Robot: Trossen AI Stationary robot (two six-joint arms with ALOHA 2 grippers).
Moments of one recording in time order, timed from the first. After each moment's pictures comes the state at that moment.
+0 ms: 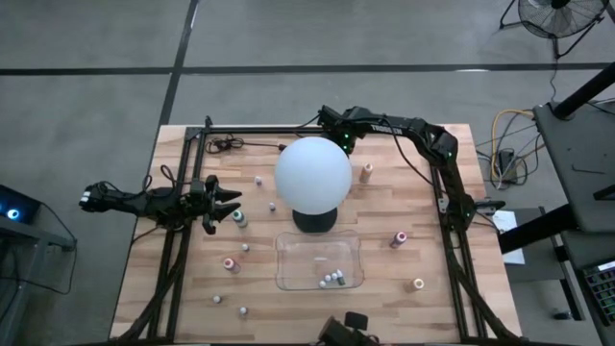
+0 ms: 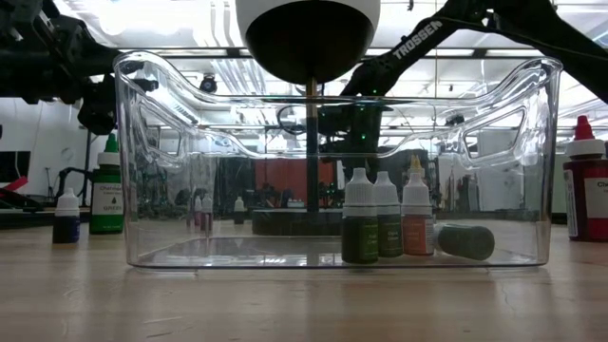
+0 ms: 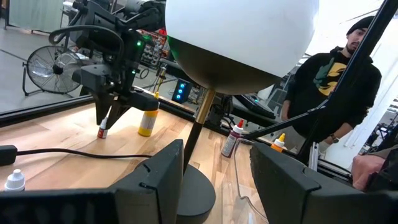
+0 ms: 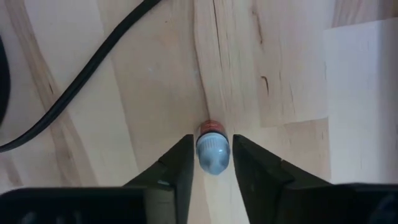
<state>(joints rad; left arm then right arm) -0.20 0.04 0.01 0.07 -0.36 -0.35 -0.58 2.16 1.69 -0.94 -0.11 -0.37</state>
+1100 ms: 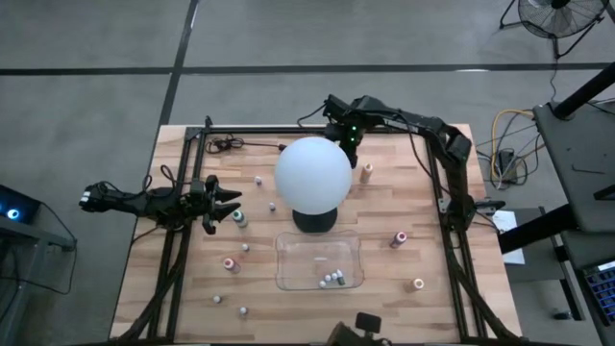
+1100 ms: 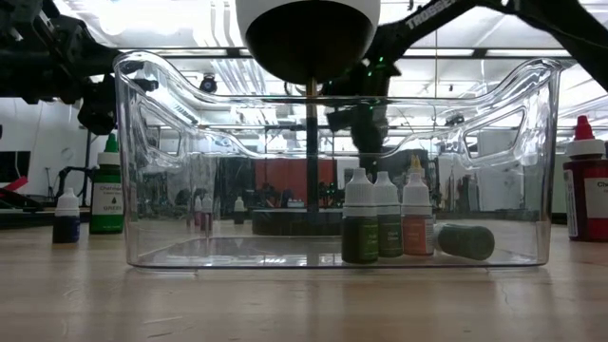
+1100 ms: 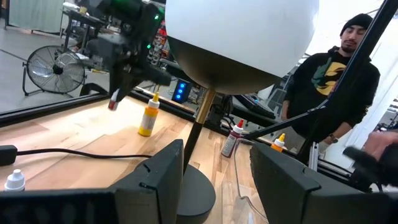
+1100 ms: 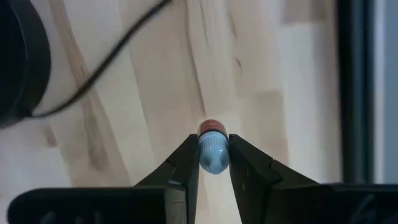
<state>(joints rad) -0.20 0.04 0.01 0.07 -0.36 -0.35 -0.58 2.04 1.74 -1.10 -0.04 -0.36</state>
